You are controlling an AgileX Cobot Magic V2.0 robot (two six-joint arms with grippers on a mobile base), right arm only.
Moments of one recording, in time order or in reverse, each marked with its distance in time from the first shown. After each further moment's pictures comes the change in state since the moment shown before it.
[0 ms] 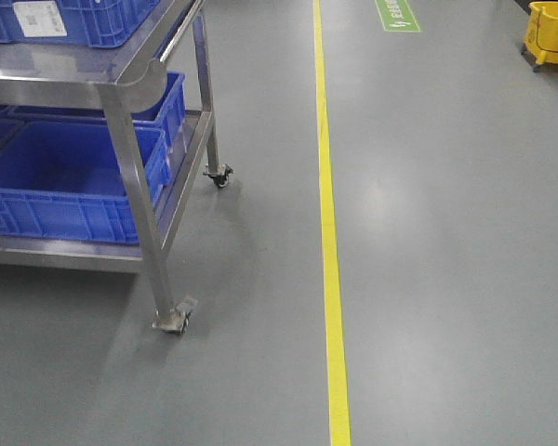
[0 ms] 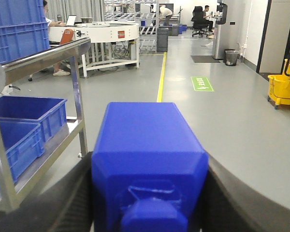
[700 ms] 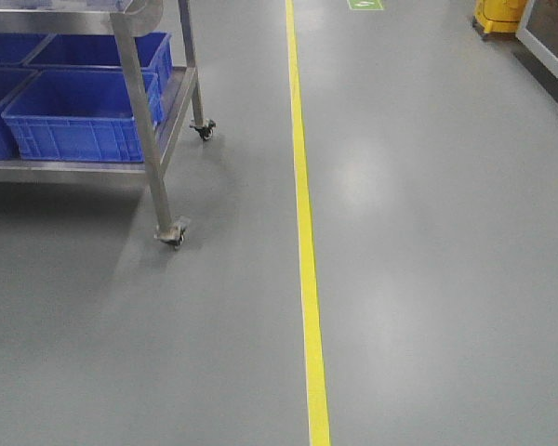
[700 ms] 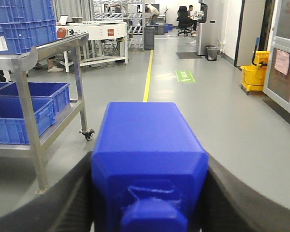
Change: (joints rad) arm 0.000 0.000 0.000 0.000 0.000 0.000
